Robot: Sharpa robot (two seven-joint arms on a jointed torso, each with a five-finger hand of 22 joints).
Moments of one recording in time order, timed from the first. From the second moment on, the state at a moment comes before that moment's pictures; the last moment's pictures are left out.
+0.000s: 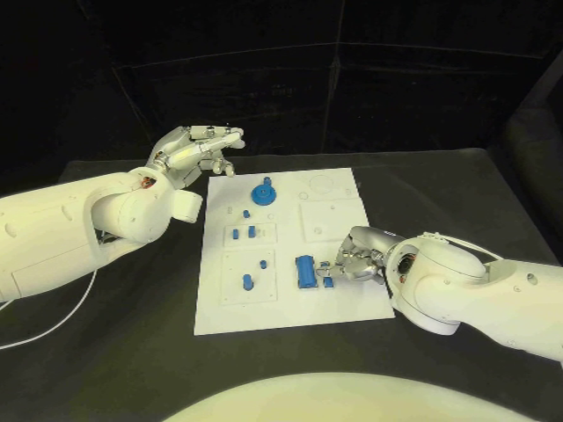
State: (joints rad) left arm 1.26 -0.84 -0.11 1.44 0.06 -0.17 0.42; left_hand 1.31 -0.06 0.26 0.00 0.05 0.97 0.19 0.13 0.07 0.97 0.12 0.39 0.09 1.20 0.03 1.10 0.46 0.17 1.23 0.12 0.62 0.62; right arm 1.04 -0.93 -0.07 1.88 -1.38 -0.28 -0.69; right_hand 1.08 -0.09 -0.01 0.28 0.18 1.09 0.04 0.32 0.39 1.40 -0.03 1.11 1.14 1.46 -0.09 1.51 1.31 0.14 1.28 0.02 1.15 0.81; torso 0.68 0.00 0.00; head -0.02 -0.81
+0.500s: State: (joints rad) left arm 1.26 -0.84 -0.11 1.44 0.06 -0.17 0.42; left_hand 1.31 -0.06 0.26 0.00 0.05 0.97 0.19 0.13 0.07 0.97 0.12 0.39 0.09 1.20 0.03 1.10 0.46 0.17 1.23 0.12 0.62 0.62; right arm 1.04 -0.98 -0.07 1.92 -1.38 -0.24 -0.64; right_hand 1.18 -0.08 -0.05 0.26 0.20 1.10 0.04 0.31 0.39 1.40 -0.03 1.11 1.15 1.46 -0.09 1.51 1.31 0.14 1.28 0.02 1.15 0.81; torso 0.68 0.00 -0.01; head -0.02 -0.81
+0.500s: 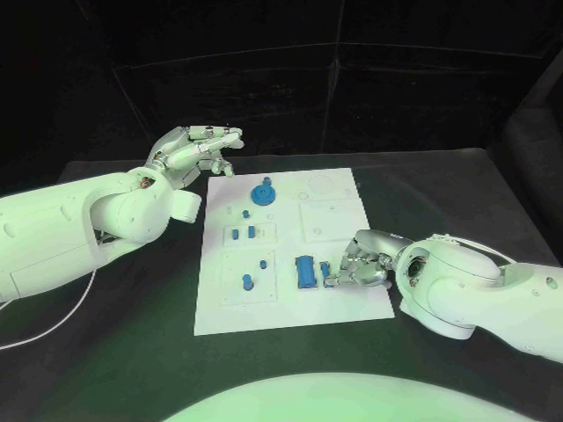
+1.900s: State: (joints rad) left arm 1.26 -0.84 -0.11 1.43 0.06 -0.17 0.42; left_hand 1.31 -0.06 0.26 0.00 0.05 0.97 0.19 0.13 0.07 0.96 0.12 0.40 0.09 1.20 0.03 1.10 0.46 0.17 1.23 0.12 0.62 0.62; right arm 1.04 -0.99 -0.06 1.88 -1.31 -0.25 -0.52; right_hand 1.24 -0.04 -0.11 0.26 0.28 1.04 0.07 0.26 0.37 1.38 -0.01 1.07 1.12 1.47 -0.08 1.49 1.31 0.14 1.26 0.03 1.11 0.76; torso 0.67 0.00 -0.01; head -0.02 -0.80
